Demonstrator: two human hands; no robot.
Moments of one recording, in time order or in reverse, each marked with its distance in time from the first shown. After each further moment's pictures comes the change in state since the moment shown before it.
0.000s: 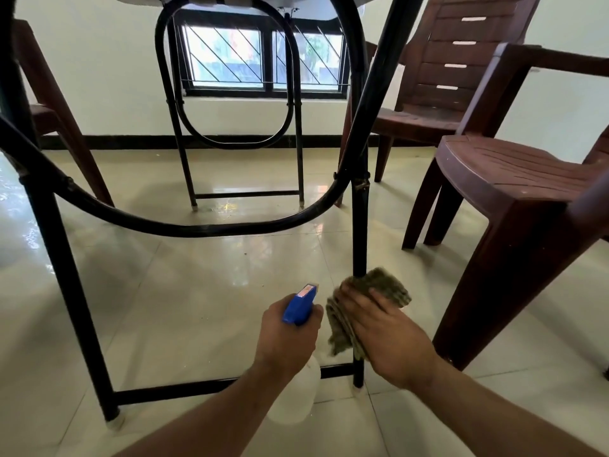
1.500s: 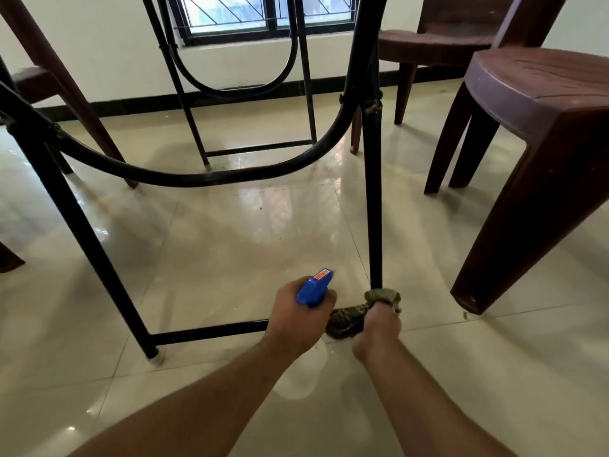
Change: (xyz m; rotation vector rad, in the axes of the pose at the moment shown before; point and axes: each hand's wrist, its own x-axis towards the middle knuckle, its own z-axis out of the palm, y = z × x) left_hand -0.034 -0.034 -0.008 0.180 -0.136 -0.097; right_hand 0.026 -0.108 0.013 2.223 0.372 1.938
